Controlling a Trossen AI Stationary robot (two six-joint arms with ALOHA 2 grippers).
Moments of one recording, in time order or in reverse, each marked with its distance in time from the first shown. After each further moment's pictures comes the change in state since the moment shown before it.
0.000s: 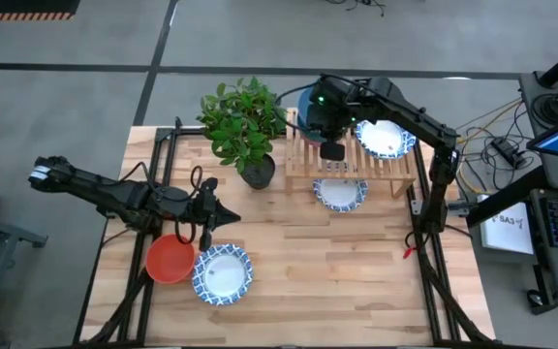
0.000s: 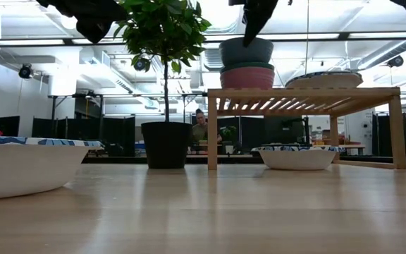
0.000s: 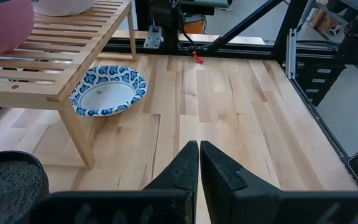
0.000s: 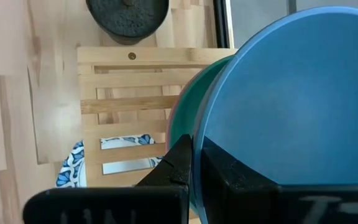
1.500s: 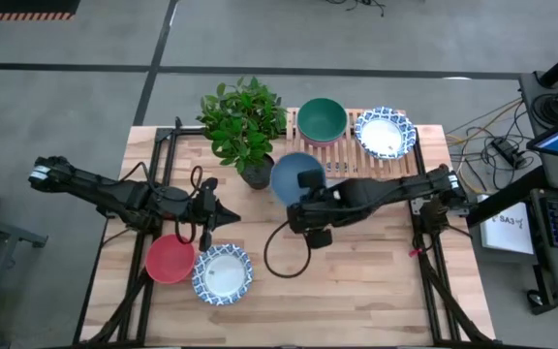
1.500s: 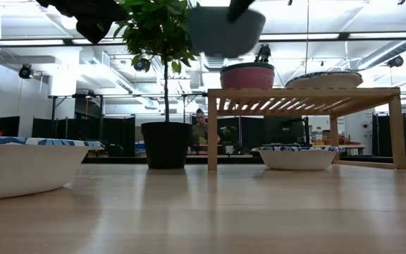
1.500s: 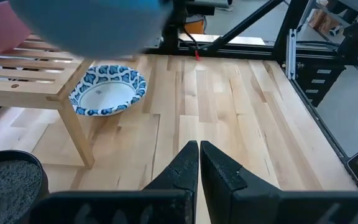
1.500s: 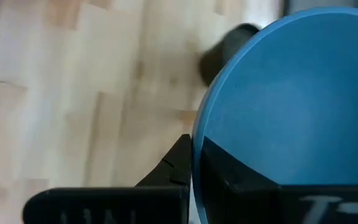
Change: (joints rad) left arm 0.000 0.000 0.000 0.000 0.000 -0.004; right arm 0.618 0.000 -0.278 0.199 0.341 0.271
